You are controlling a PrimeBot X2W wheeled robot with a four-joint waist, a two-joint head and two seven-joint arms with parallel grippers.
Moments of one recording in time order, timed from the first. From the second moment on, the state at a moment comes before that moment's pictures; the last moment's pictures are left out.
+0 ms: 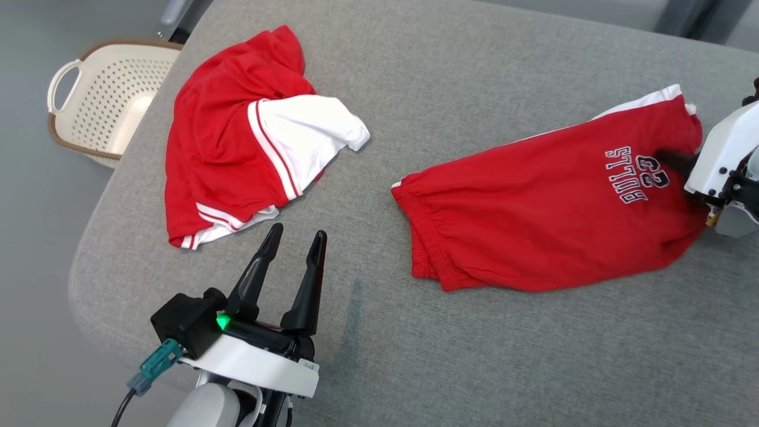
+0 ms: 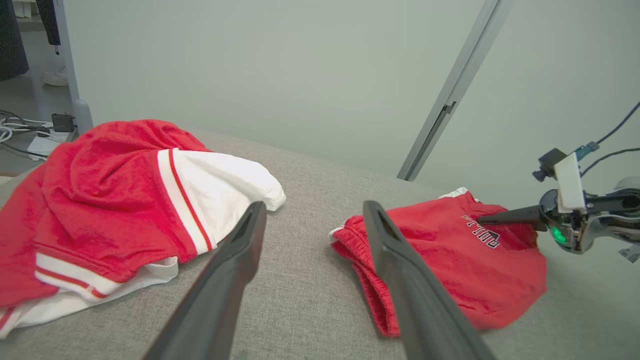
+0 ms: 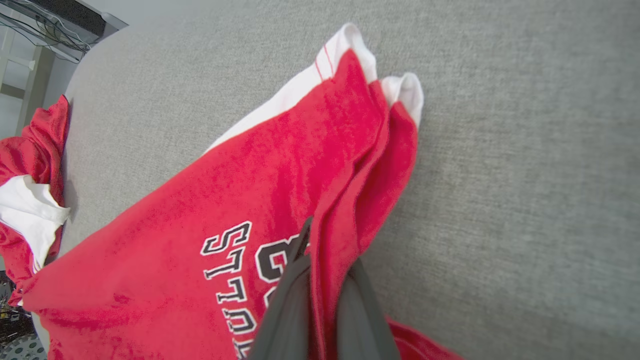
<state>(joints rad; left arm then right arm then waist) -0.17 0.13 -0.38 0.08 -0.55 -0.06 -0.26 -1.09 -0.49 0.91 1.07 1.37 0.13 0.46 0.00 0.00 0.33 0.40</state>
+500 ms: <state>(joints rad) -0.14 0.13 -0.38 0.14 -0.52 -0.08 -0.26 -0.89 -0.53 0.82 0.95 1.50 0.13 0.28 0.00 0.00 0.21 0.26</state>
